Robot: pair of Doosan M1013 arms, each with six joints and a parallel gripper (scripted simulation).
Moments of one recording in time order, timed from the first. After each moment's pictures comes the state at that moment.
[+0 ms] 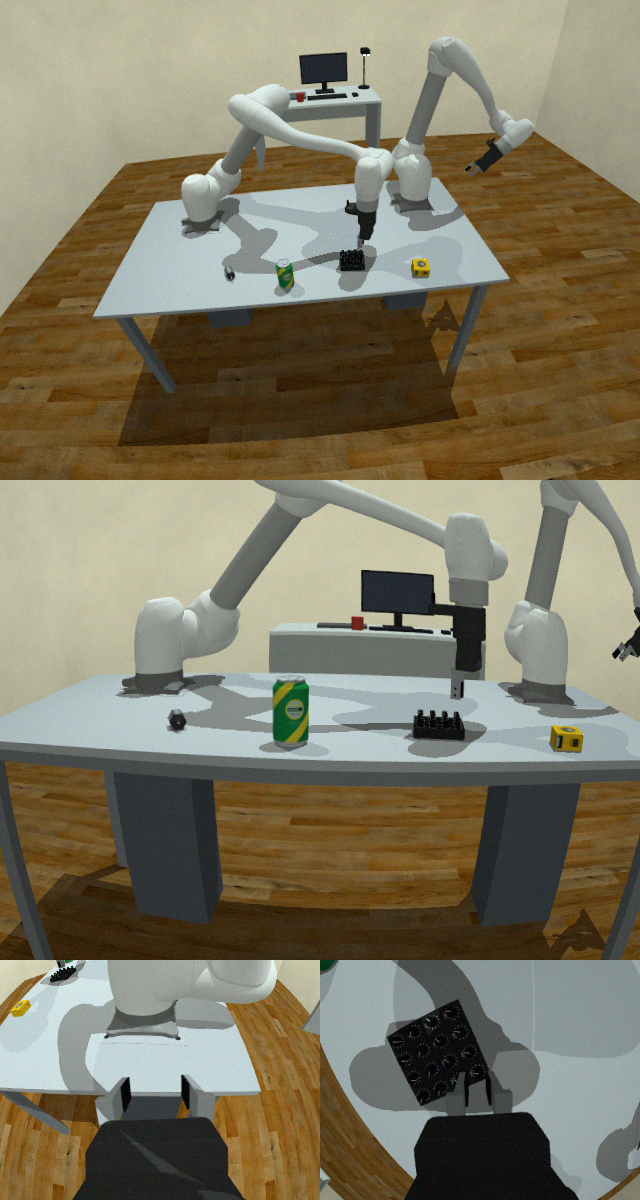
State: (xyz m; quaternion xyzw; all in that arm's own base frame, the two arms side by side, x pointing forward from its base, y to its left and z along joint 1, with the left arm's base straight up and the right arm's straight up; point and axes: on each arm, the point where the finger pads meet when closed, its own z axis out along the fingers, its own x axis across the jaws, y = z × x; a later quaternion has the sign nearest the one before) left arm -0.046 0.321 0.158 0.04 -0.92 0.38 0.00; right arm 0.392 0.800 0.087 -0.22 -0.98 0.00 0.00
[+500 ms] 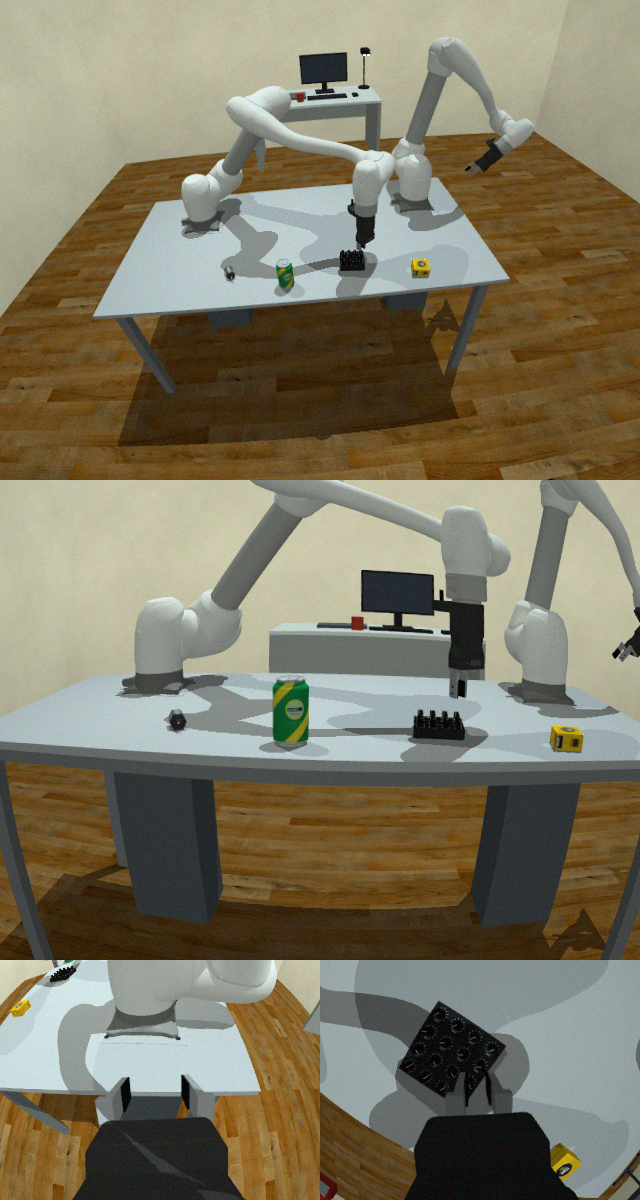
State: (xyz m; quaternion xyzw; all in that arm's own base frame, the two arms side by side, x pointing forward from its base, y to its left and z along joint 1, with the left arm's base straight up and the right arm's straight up) left arm -0.046 0.321 0.158 0.04 -0.92 0.38 0.00; right arm 0.425 0.796 0.095 -0.48 -0.88 0.00 0.00
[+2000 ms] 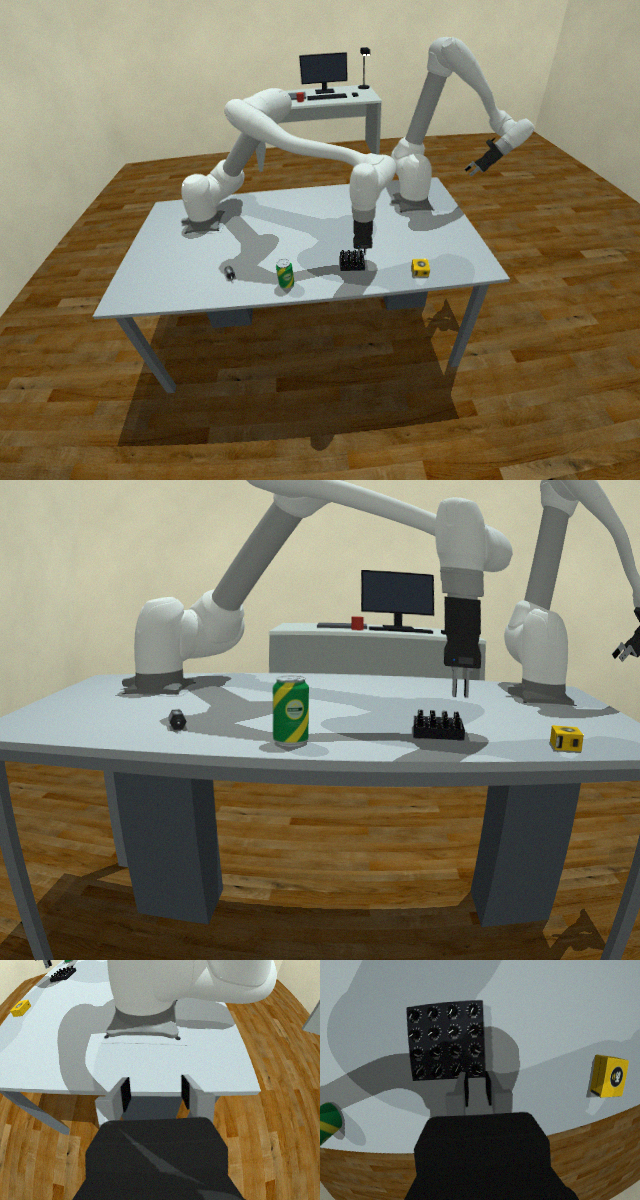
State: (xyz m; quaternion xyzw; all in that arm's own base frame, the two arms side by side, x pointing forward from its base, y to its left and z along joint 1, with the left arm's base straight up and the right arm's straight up) left arm -0.046 0.321 0.158 0.04 -0.92 0.38 0.00; right arm 0.469 0.793 0.105 -0.74 -0.68 0.00 0.00
